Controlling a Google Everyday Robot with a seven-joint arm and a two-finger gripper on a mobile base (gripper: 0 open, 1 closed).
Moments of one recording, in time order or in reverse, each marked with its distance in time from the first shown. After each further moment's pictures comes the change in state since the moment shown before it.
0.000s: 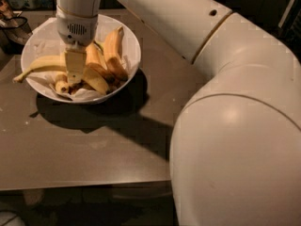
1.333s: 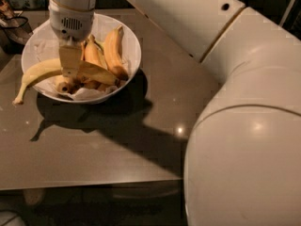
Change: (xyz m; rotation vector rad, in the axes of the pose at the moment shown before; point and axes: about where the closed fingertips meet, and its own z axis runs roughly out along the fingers) arm -0.014 0.014 -0.019 0.037 -0.026 -0.031
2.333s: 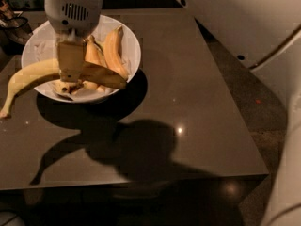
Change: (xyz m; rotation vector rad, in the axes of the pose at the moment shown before) arm -0.002 0.079 -0.054 -0.031 -0.027 -0.043
